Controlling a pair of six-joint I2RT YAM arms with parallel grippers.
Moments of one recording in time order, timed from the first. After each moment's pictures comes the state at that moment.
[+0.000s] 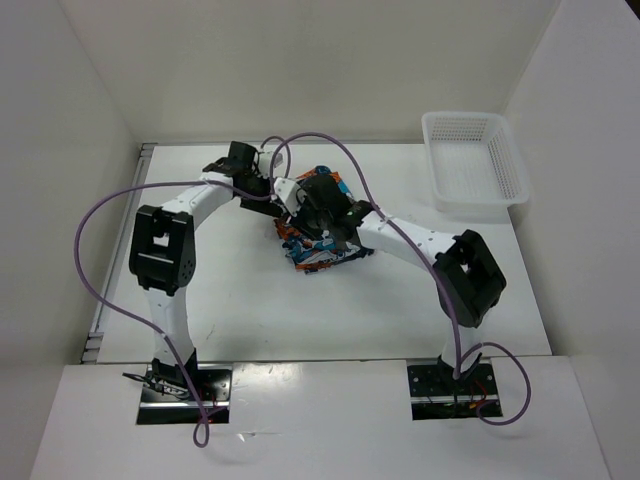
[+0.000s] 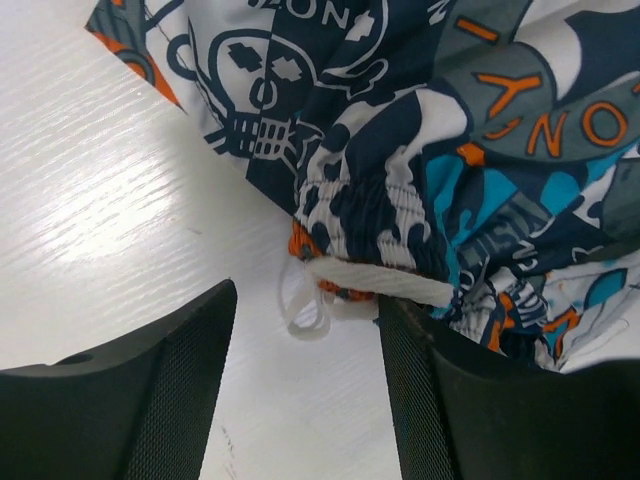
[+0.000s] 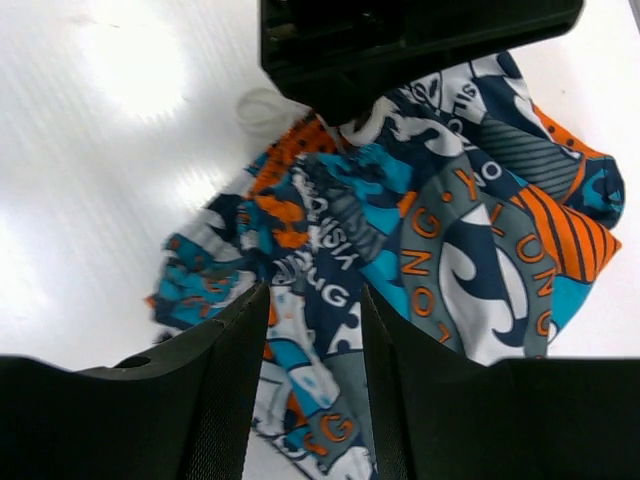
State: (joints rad) left arm -0.22 2.00 1.57 -0.55 0.30 0.05; right arm 0.77 1.80 1.37 -0.21 -0.07 -0.41
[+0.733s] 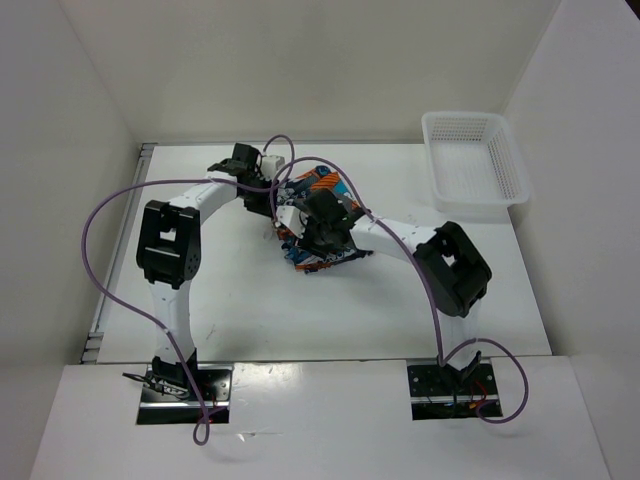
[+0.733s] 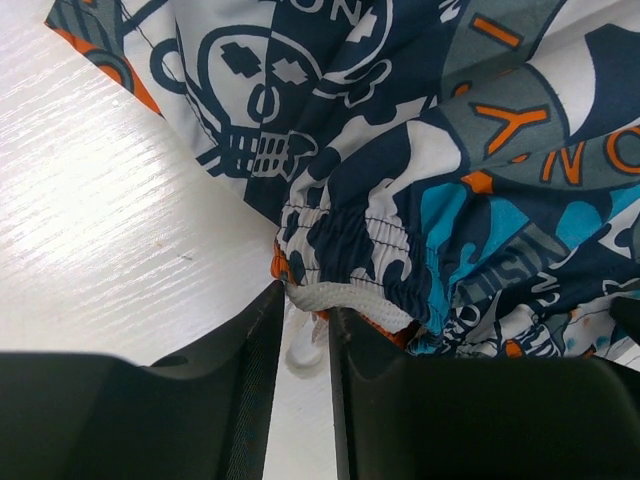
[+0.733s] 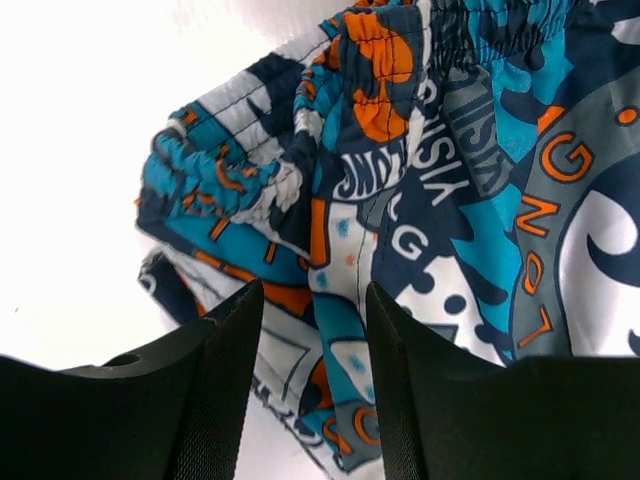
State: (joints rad) left arm -0.22 2.10 1.63 -0.57 0.32 0.05; right arm 0.74 1.91 1.32 -0.31 -0.15 -0.59
